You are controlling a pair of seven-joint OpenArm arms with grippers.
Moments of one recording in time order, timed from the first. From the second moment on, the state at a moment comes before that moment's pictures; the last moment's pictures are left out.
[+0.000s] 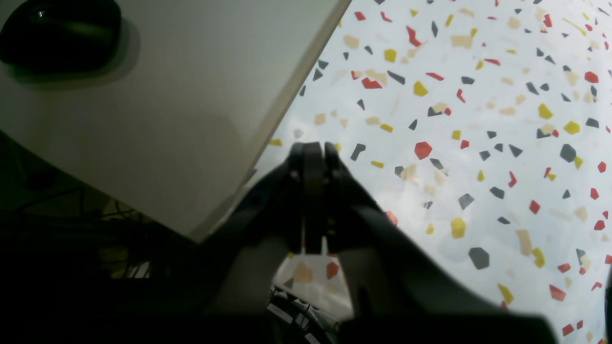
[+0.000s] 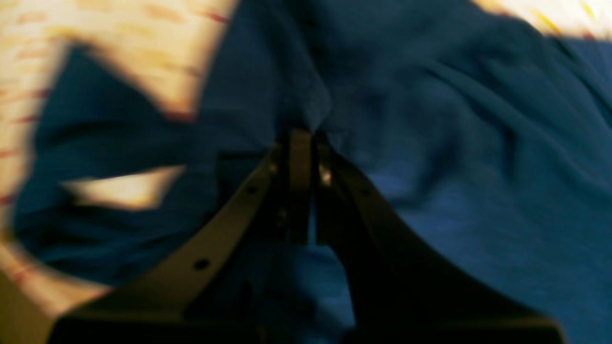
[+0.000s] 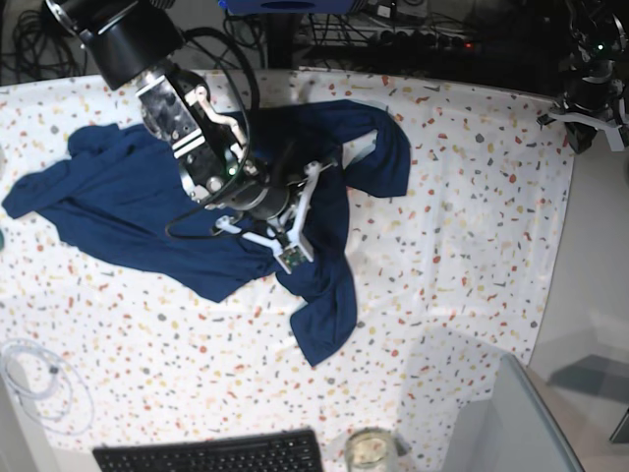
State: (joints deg) left arm 24.6 -9.4 -43.1 83.3 -18.1 -20.9 16.6; right arm 2.2 2.1 -31.2 79.4 9.4 4.6 -41.6
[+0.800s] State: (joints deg) left arm 24.6 -9.7 -39.4 85.2 -18.2 -20.9 16.9; right arm 11.4 -5.9 -50.2 75.6 9.4 6.0 -43.1
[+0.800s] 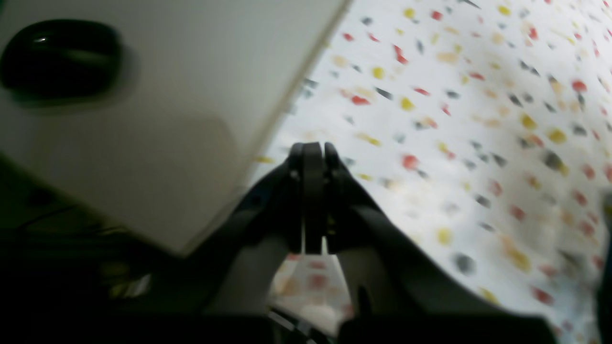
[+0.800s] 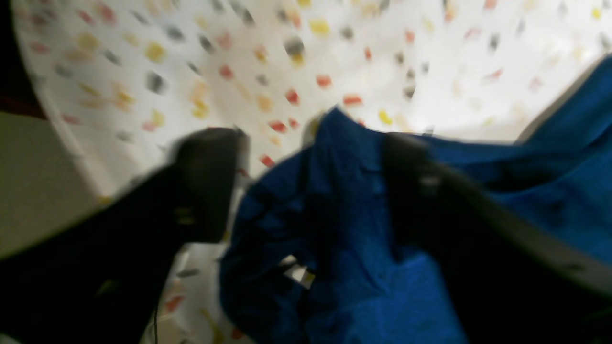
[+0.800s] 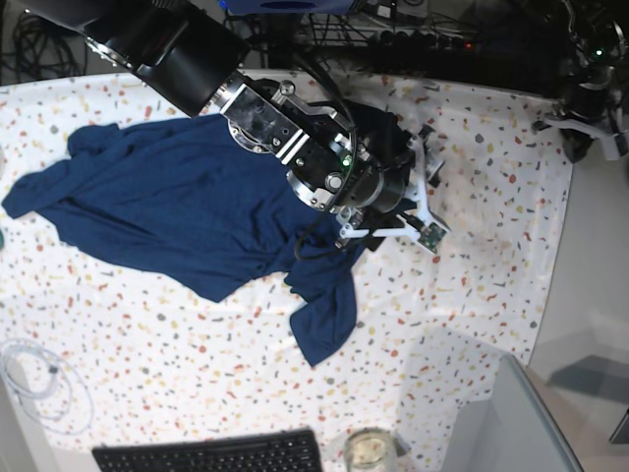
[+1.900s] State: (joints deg) left arm 7.6 -7.2 4.1 86.7 -18.3 -14.6 22.2; right arm -3.0 15.6 9.1 76.4 9.0 6.0 -43.9
